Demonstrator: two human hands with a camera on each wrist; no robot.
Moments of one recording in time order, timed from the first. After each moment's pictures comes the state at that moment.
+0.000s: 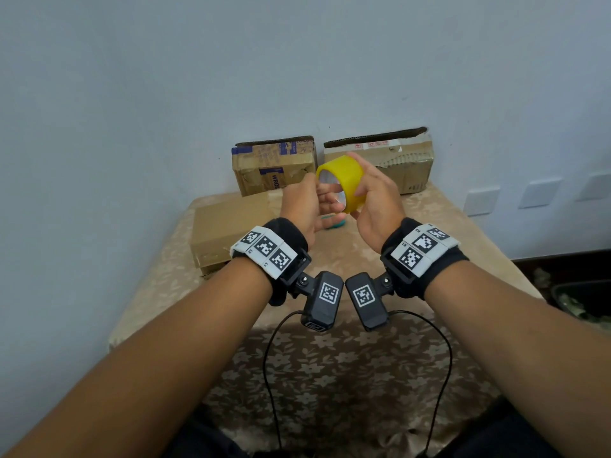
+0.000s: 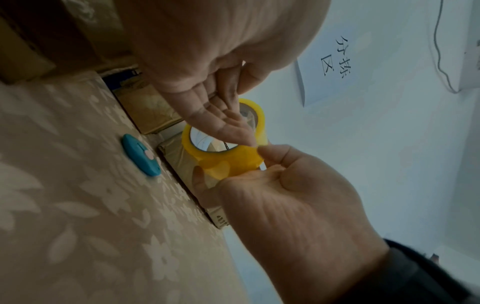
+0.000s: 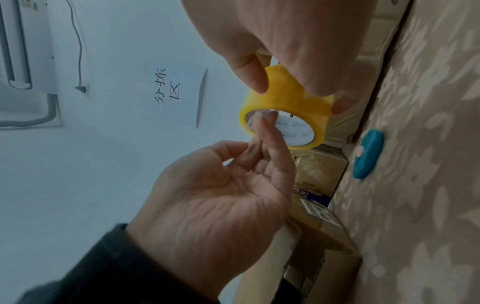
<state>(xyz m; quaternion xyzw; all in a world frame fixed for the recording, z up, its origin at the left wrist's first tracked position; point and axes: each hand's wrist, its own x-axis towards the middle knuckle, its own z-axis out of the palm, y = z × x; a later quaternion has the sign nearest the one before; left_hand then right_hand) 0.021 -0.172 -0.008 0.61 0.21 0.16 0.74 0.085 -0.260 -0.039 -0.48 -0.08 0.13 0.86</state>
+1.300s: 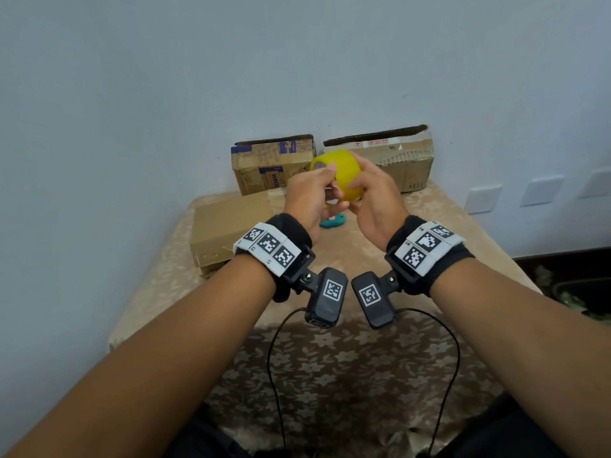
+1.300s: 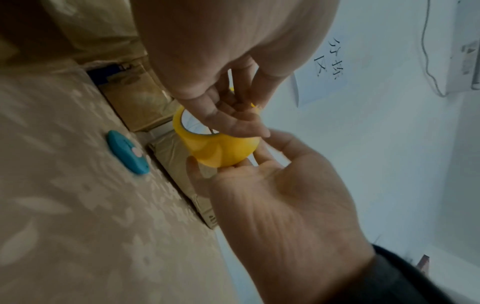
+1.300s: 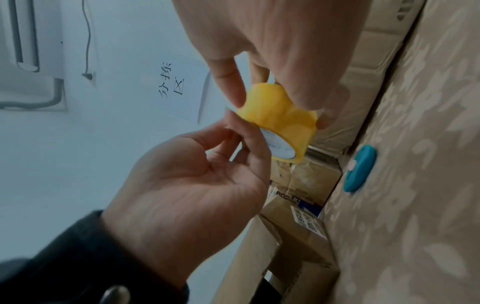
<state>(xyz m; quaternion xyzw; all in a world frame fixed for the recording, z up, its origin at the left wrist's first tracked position) 0.024 -0.178 -0.006 0.63 0.15 0.18 0.74 0.085 -0.266 -0.036 -0.47 -0.16 0.14 0.86</state>
